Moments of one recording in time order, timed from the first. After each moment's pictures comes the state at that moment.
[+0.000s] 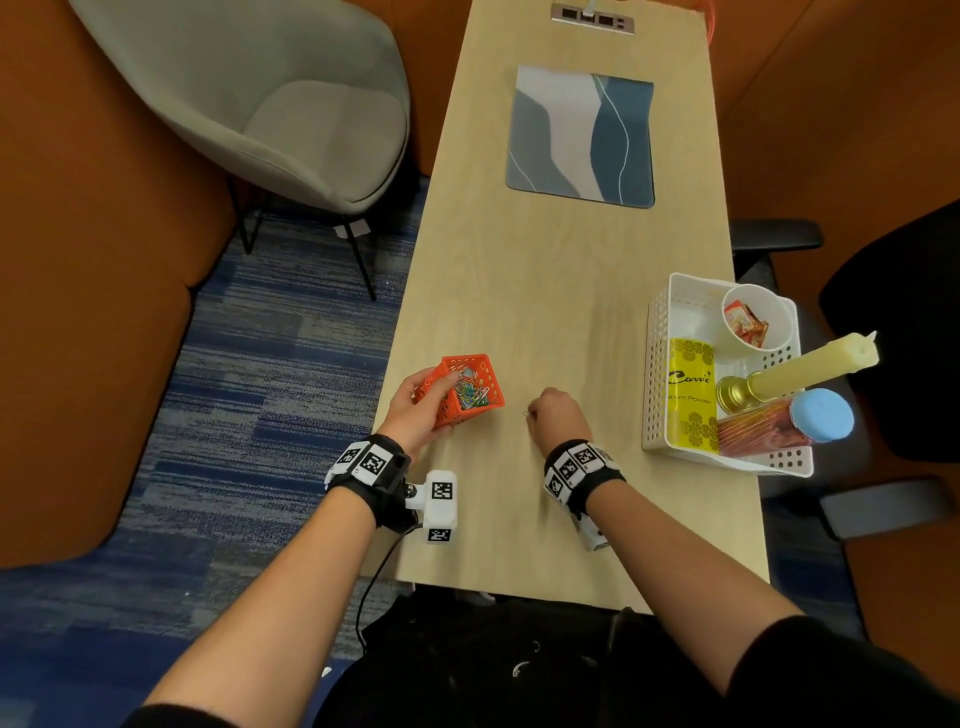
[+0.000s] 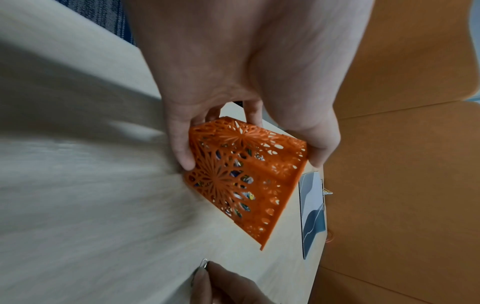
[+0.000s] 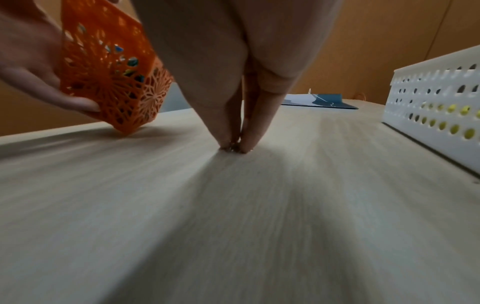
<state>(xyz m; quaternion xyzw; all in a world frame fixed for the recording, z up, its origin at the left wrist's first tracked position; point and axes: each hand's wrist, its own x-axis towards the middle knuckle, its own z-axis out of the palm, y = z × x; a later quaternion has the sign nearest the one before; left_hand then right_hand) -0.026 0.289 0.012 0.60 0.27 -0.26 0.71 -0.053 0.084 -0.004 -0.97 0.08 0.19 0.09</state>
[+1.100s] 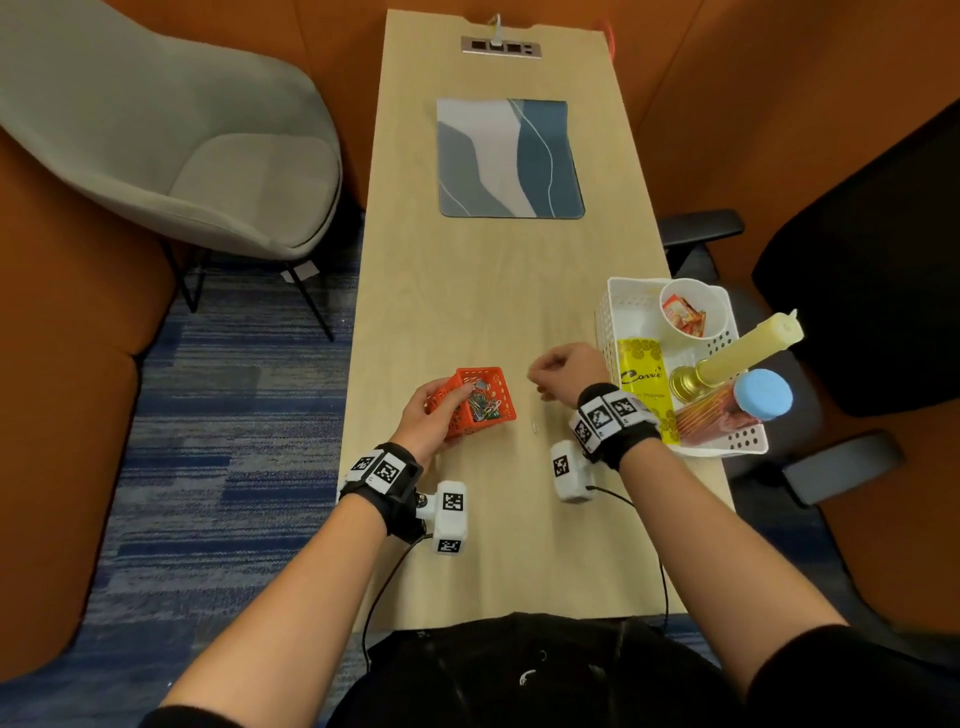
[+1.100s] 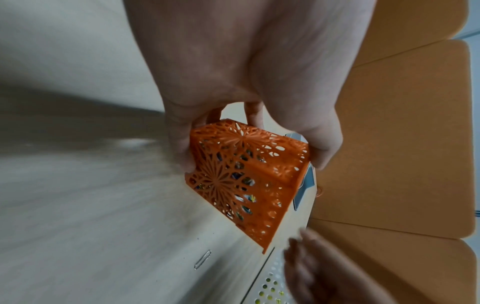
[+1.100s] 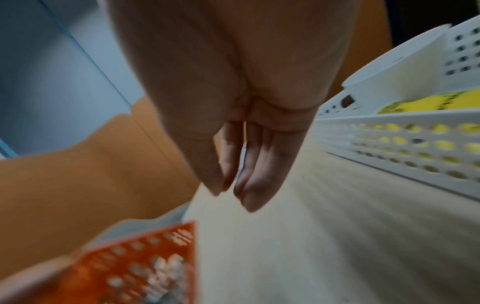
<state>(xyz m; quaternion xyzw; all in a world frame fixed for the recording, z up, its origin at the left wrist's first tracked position) -0.005 0.229 0.030 0.63 0.17 -0.33 0.68 -0.018 0.014 0.073 -0.84 0.30 0.08 0.44</state>
